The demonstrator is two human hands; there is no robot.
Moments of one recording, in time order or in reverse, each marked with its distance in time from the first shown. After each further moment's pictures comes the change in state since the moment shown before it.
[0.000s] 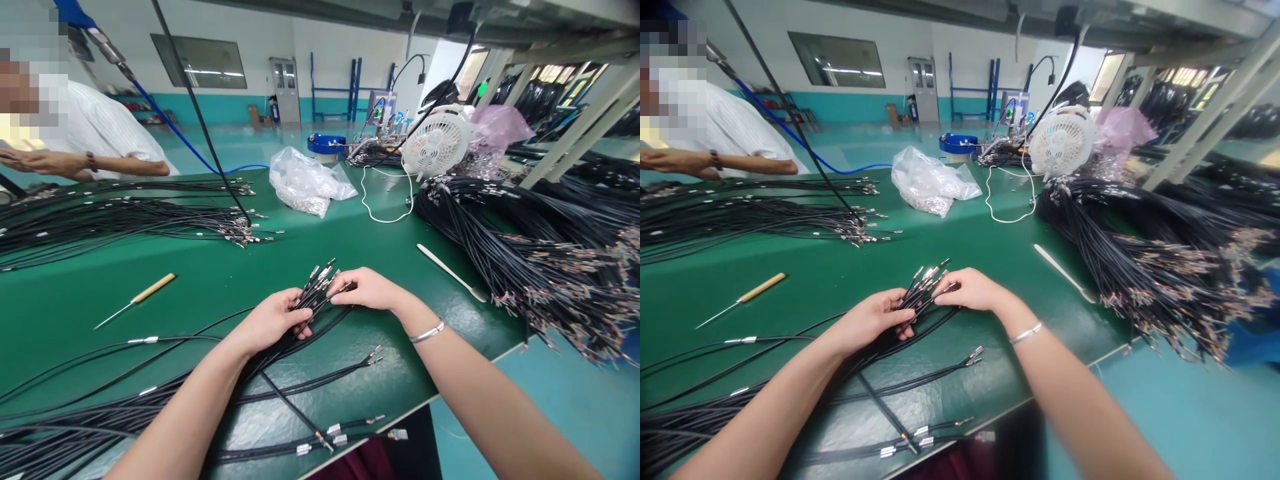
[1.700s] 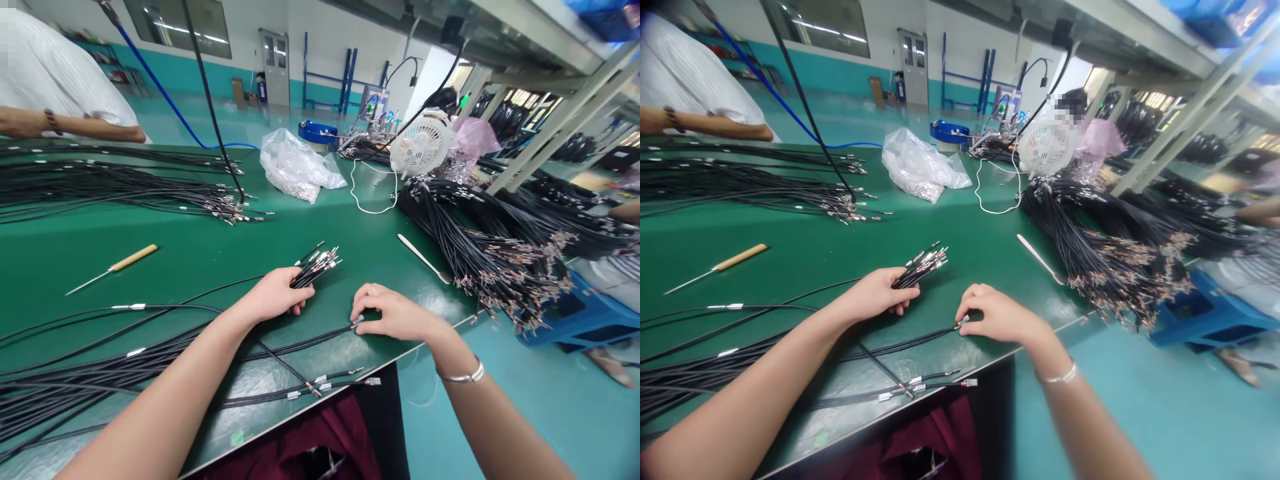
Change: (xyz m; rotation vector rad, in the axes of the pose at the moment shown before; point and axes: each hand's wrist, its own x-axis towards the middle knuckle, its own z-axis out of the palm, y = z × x) left_hand 0.001 0.002 0.017 0.330 0.060 0.081; right_hand -0.105 -0.029 0.005 -0.483 -0.055 0.069
